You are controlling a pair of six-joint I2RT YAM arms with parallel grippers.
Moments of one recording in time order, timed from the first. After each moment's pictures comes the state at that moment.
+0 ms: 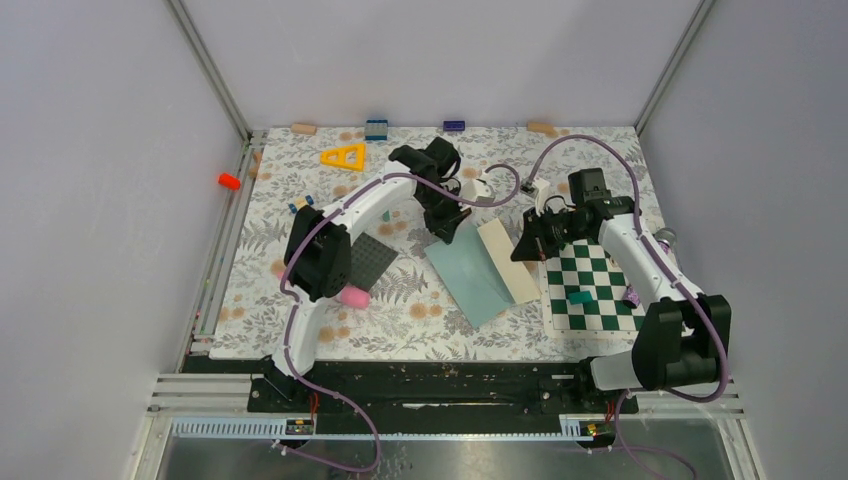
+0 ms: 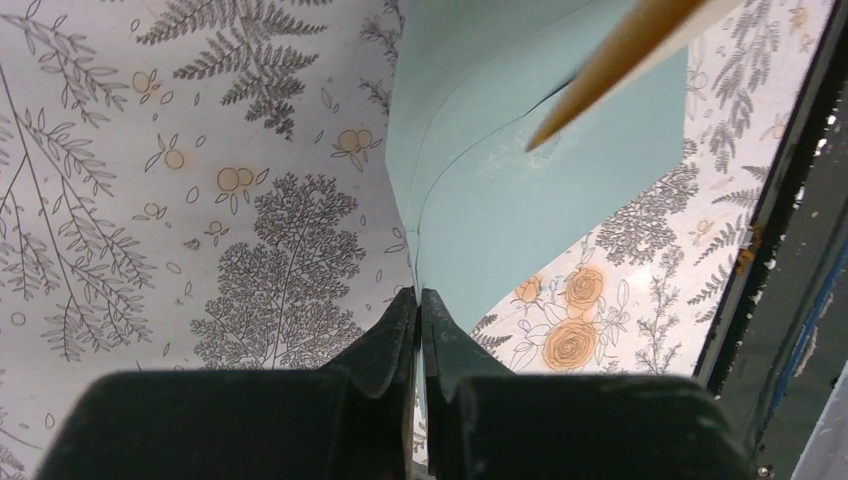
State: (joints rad) left arm -0.64 2.18 2.00 -1.09 0.54 0.63; right arm 0.12 1.39 1.07 -0.83 -0.82 -0.37
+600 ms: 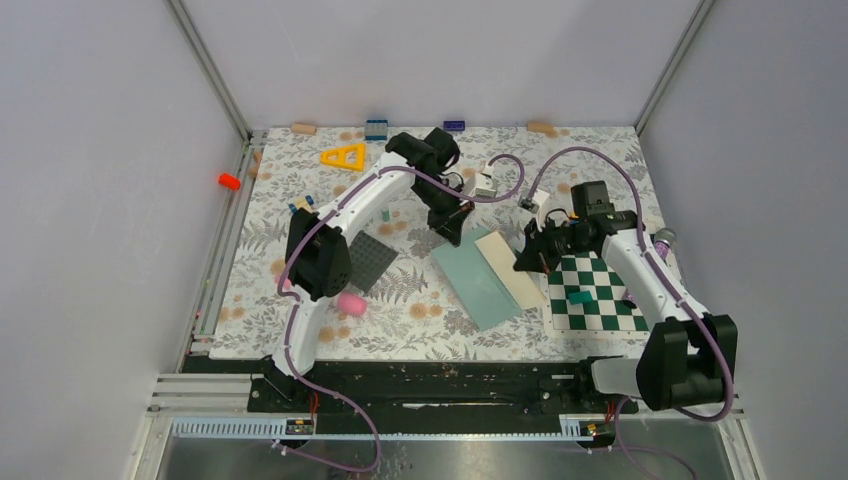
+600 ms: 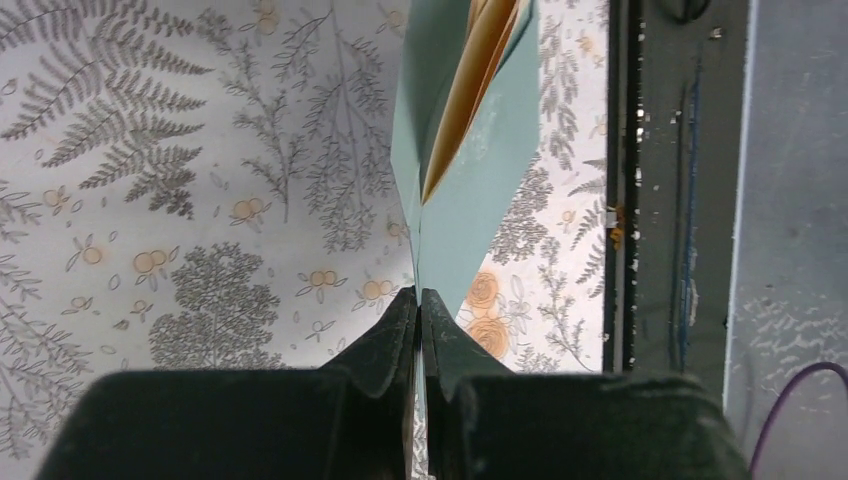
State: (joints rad) left arm -0.64 2.20 2.14 -1.30 0.78 0.76; right arm 0.12 1.32 0.98 -0.82 -0.83 -0.52
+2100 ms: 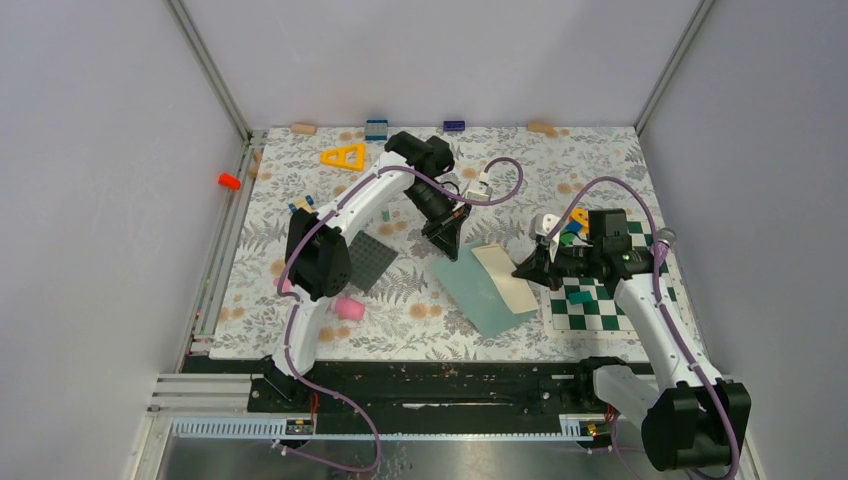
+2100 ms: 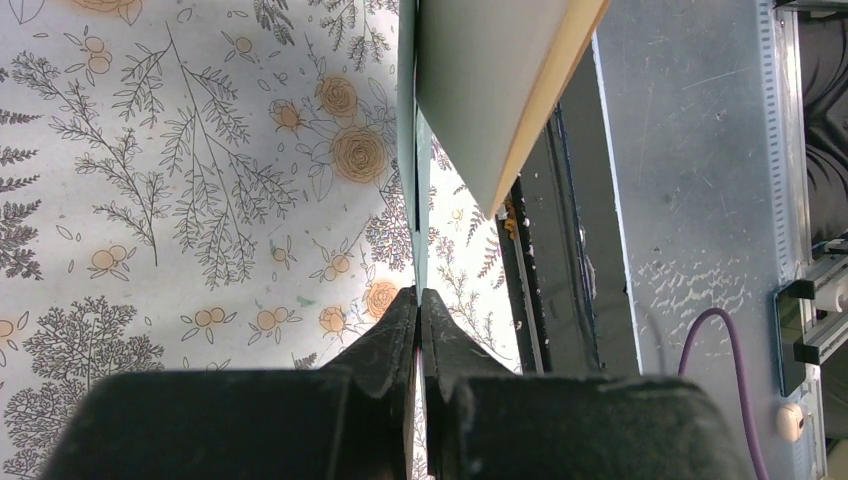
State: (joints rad) left arm -0.64 2.20 2.16 -1.53 0.97 0.94; right arm 0.08 1.03 0.77 -0.68 -1.07 -0.84
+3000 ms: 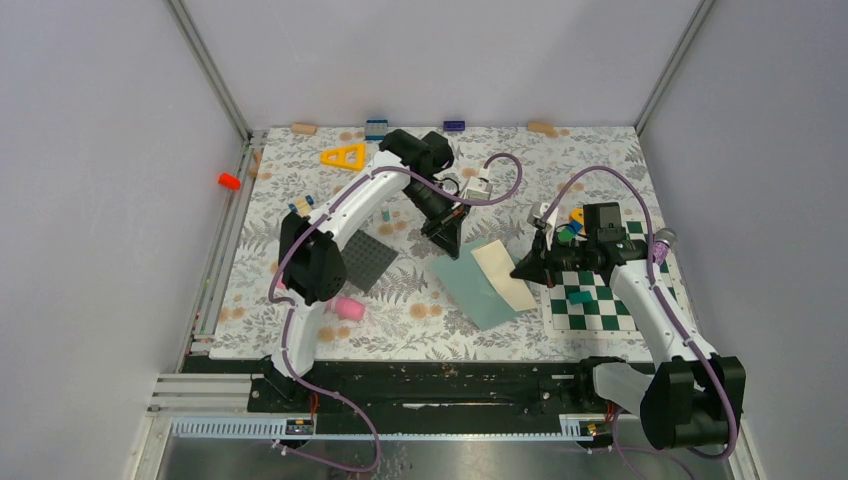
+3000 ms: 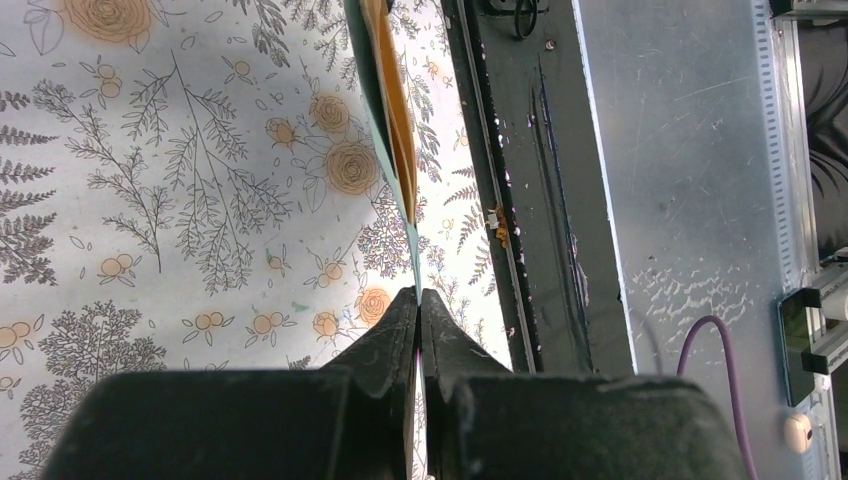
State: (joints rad) left arm -0.65 2.15 2.15 -1.51 0.98 0.91; right arm 0.08 1.11 0.78 -0.68 -1.04 -0.66
